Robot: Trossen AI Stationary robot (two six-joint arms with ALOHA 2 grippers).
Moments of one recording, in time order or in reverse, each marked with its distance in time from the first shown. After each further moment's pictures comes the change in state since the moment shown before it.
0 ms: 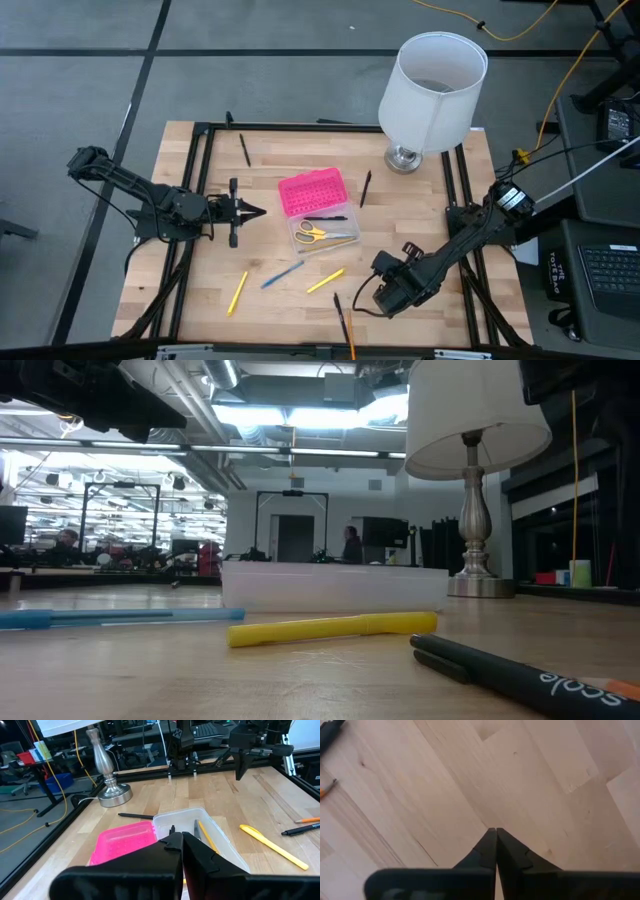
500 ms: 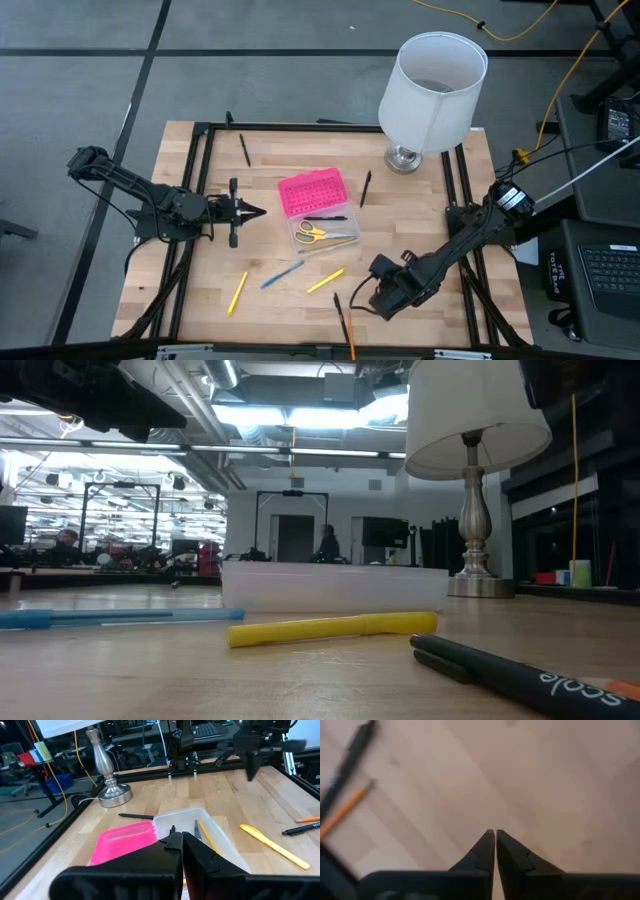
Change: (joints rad) left arm 0.000 -0.001 0.000 0.000 0.000 0.012; right arm -0.005 0.000 0.000 0.112 -0.106 0.078
